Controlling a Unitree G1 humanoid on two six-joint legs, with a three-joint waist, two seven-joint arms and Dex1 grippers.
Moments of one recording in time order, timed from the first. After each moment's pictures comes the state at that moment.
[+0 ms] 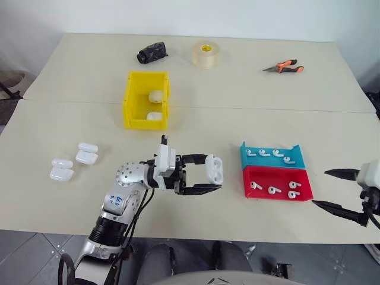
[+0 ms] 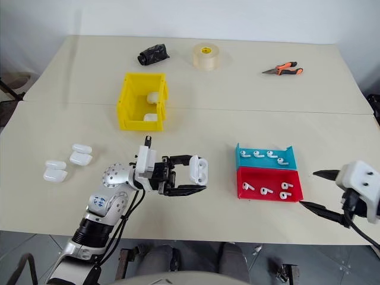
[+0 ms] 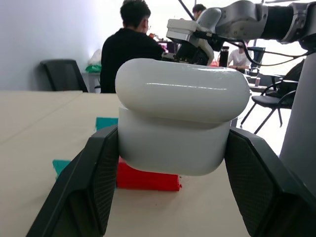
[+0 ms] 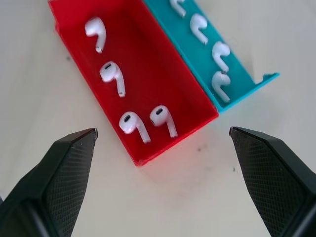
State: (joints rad) left arm -0.36 0.29 -0.19 -0.07 -0.46 0.09 -1.10; right arm 0.37 -1.13 -0.60 -0.32 0.44 0.37 1.19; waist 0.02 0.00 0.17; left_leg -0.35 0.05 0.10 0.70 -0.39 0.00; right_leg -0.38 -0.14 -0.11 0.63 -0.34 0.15
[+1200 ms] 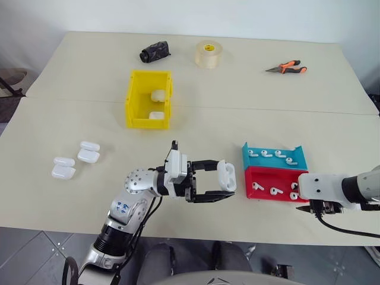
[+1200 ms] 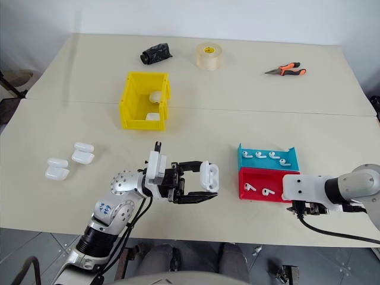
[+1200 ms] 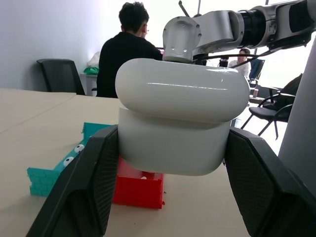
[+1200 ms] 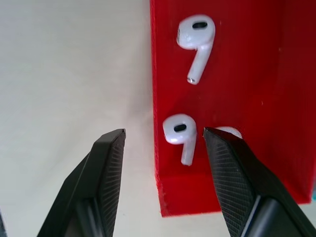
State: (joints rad) left arm -0.30 0.25 -0.25 -0.18 -0.46 0.13 -1.04; right arm 0.06 -1.34 -0.04 -0.33 0.07 0.28 1.19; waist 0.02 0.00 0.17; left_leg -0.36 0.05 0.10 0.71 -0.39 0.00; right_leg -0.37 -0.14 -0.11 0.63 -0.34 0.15
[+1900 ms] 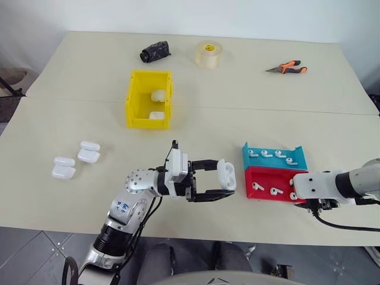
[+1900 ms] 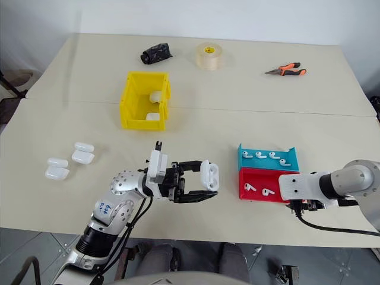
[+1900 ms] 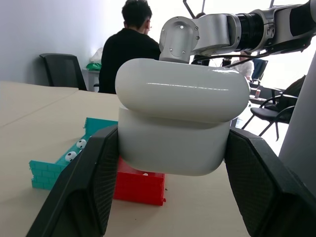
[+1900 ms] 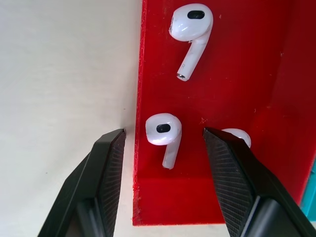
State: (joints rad) left arm -0.30 0.26 -0.25 -0.18 -0.46 0.16 -1.02; right arm -0.06 -1.30 0.06 -0.27 -0.01 0.20 1.23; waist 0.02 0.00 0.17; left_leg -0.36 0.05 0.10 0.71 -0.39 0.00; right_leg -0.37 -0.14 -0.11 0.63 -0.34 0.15
